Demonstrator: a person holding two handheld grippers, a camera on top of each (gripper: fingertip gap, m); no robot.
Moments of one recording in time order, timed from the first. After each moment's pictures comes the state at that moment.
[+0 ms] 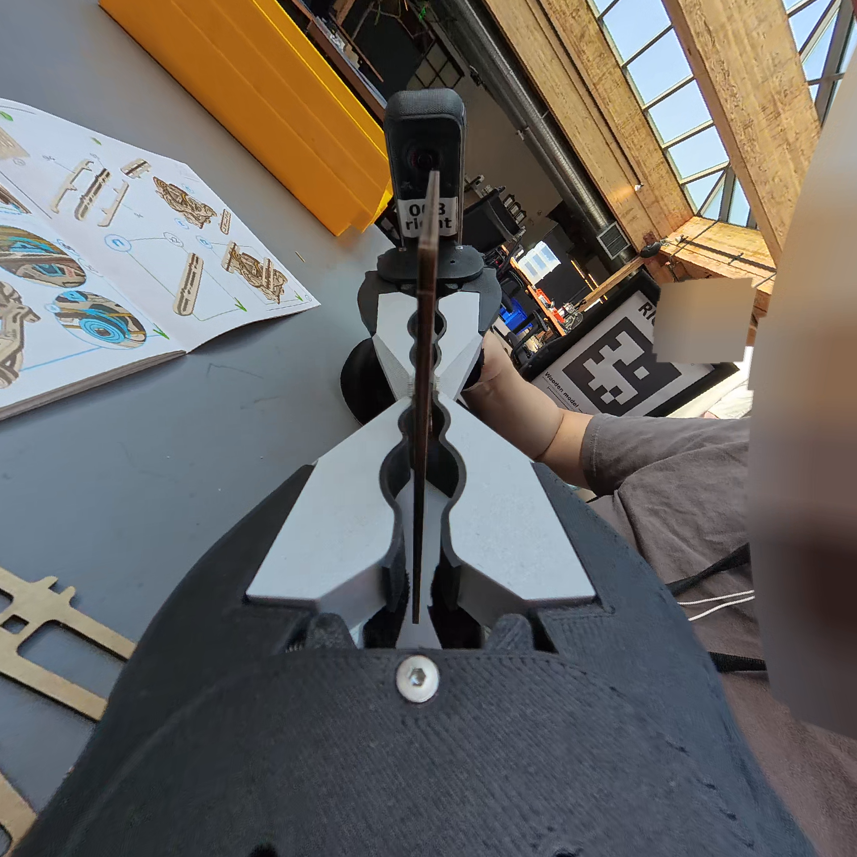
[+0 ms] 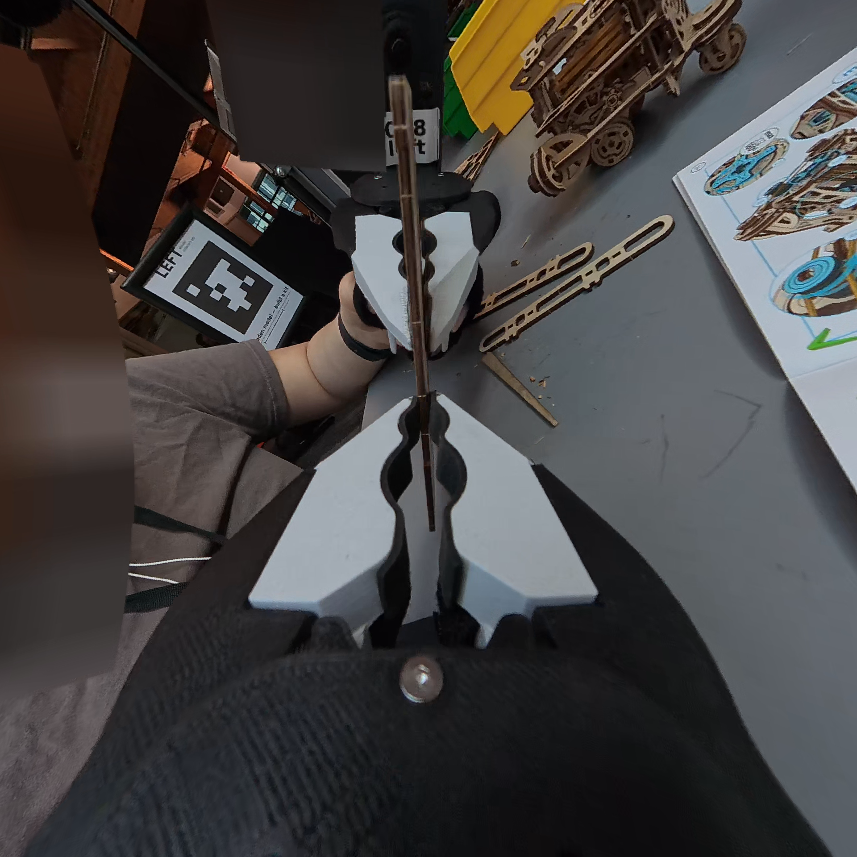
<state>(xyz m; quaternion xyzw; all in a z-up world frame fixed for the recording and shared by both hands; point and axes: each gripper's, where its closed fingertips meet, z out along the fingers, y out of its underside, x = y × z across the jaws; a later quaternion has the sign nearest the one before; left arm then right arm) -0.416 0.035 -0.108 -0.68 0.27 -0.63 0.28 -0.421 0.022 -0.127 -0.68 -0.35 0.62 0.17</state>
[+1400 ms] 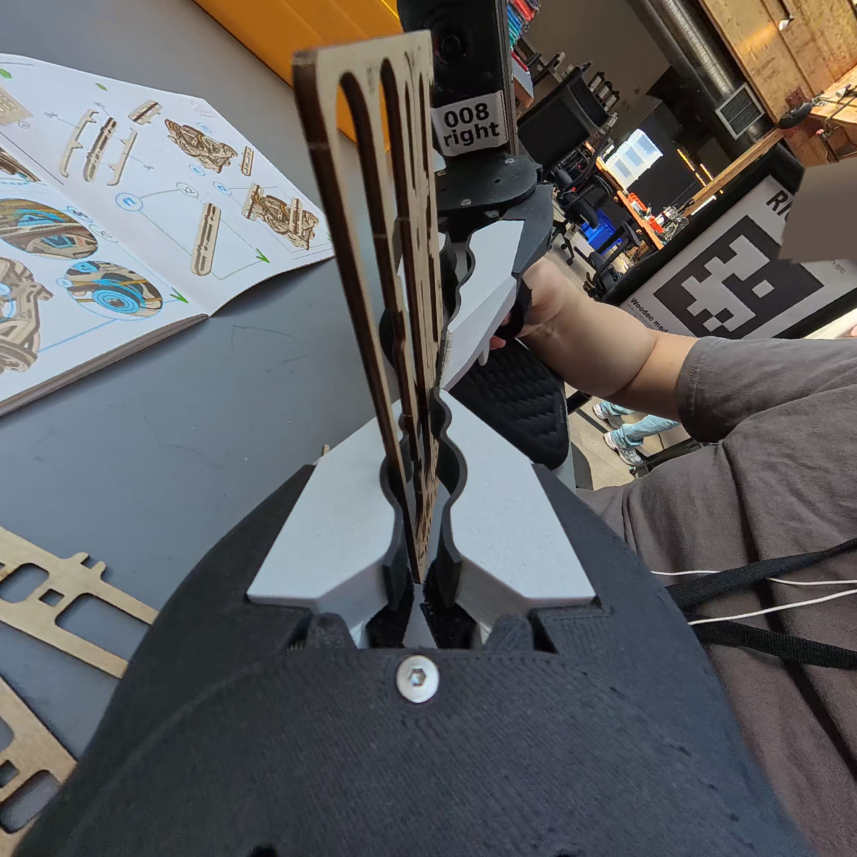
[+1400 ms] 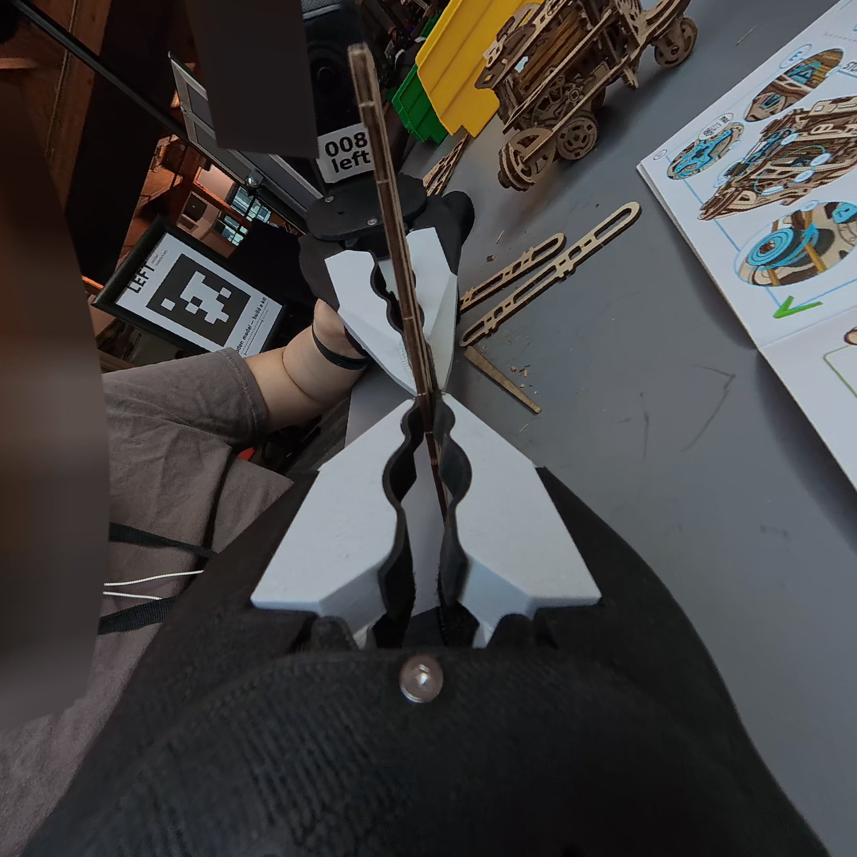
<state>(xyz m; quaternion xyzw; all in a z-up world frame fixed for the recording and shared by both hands) -0.409 0.026 -0.137 -0.72 0.34 -0.53 0.28 -0.418 0.026 -0.135 -0.70 -0.33 0.61 0.18</state>
